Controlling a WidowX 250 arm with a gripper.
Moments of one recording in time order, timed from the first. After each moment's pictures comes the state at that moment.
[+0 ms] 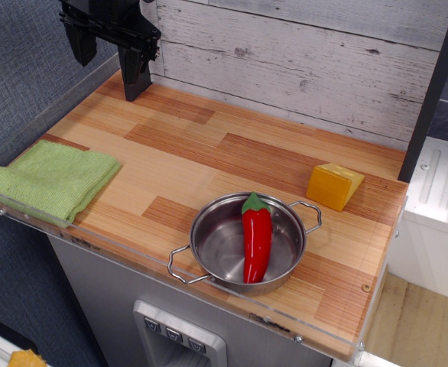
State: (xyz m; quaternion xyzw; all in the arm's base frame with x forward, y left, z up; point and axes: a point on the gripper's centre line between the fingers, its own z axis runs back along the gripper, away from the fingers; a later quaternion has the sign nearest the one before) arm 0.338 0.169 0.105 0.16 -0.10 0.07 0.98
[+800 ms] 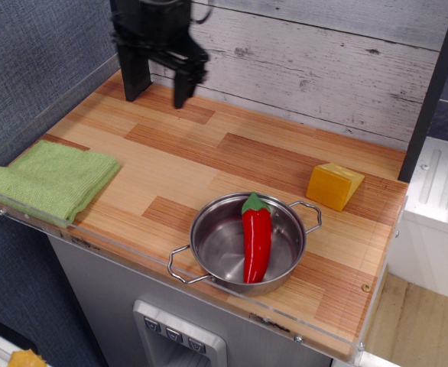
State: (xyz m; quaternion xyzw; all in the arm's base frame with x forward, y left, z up) arm 0.343 0.100 0.093 0.11 -0.08 -0.01 0.99
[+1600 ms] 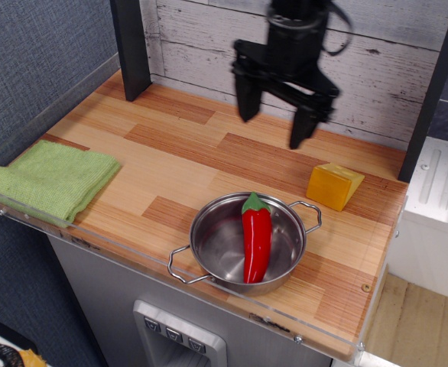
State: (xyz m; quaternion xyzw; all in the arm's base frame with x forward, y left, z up) arm 0.342 -0.027 0.090 0.05 -0.05 -0.10 0.99
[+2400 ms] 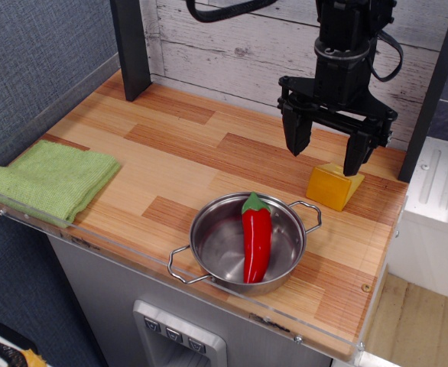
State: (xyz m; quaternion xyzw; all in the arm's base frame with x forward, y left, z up) arm 0.351 -0.069 0.064 -0.01 -0.04 -0.07 1.00
